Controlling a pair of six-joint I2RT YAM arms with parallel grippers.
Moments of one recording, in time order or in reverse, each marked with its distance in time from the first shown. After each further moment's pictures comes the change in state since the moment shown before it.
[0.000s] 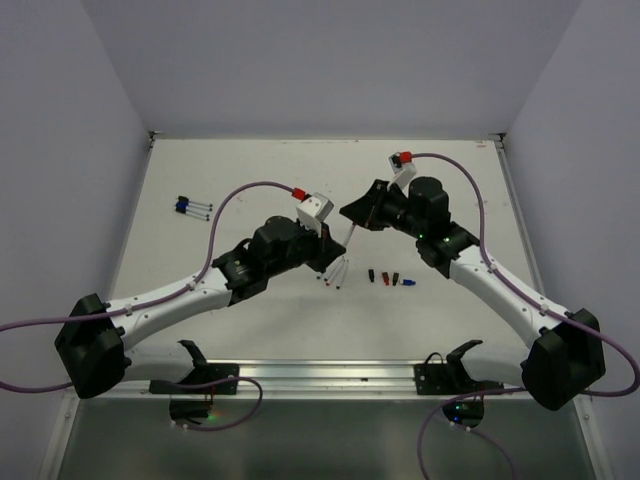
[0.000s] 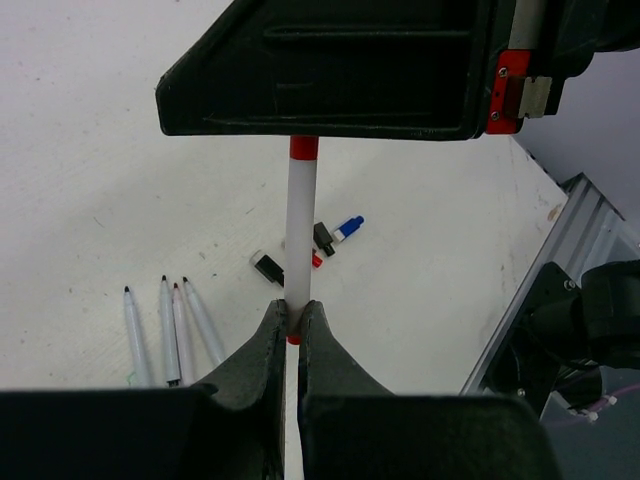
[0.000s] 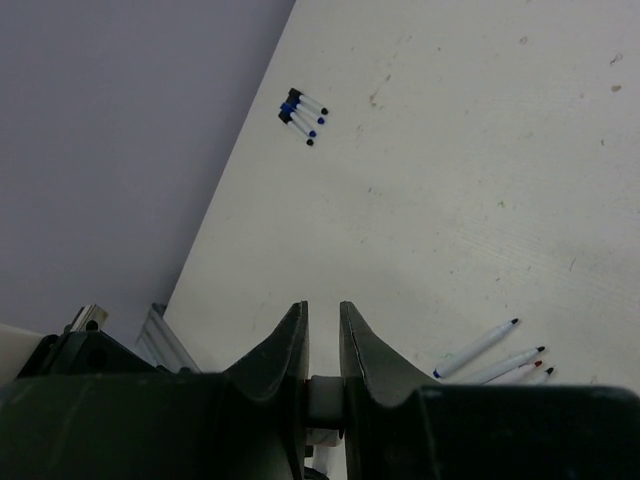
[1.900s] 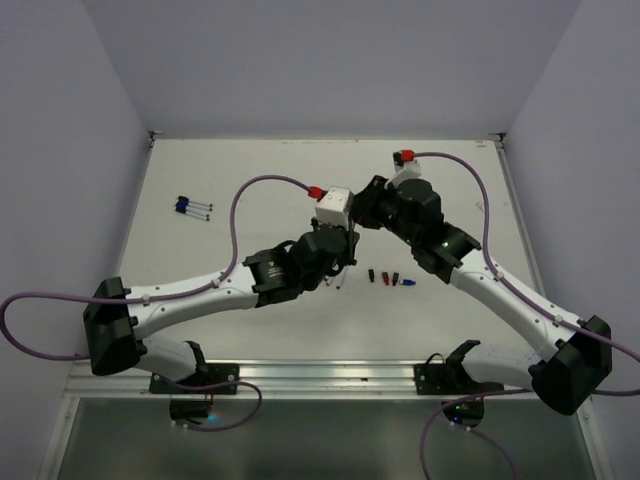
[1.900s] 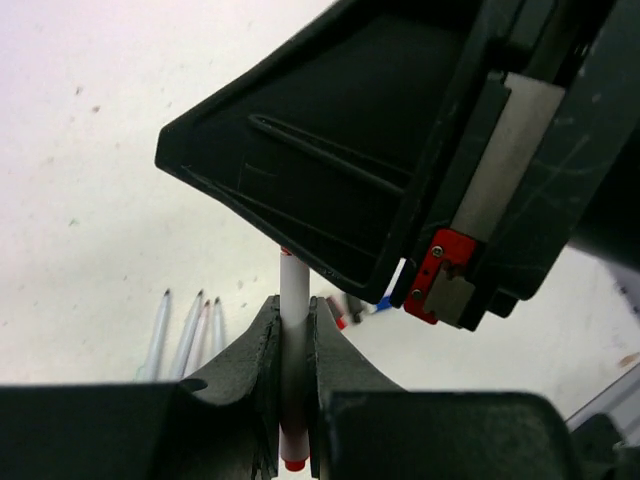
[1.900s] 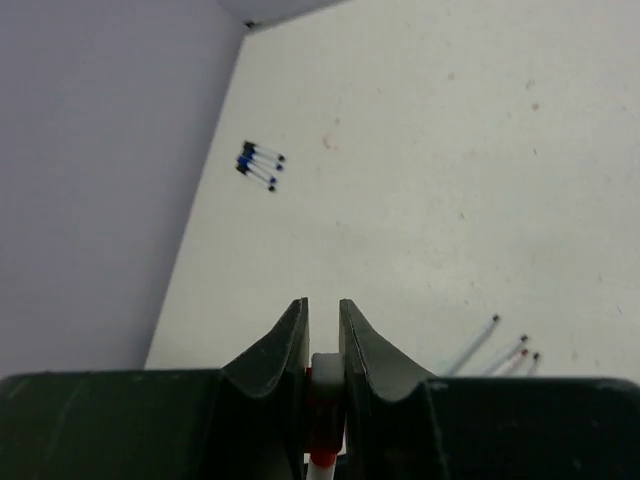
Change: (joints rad) left arm -0.239 0.141 0.297 -0.211 -0.612 -0.182; right arm 0.127 -0.043 0.098 -0.103 0.344 0.057
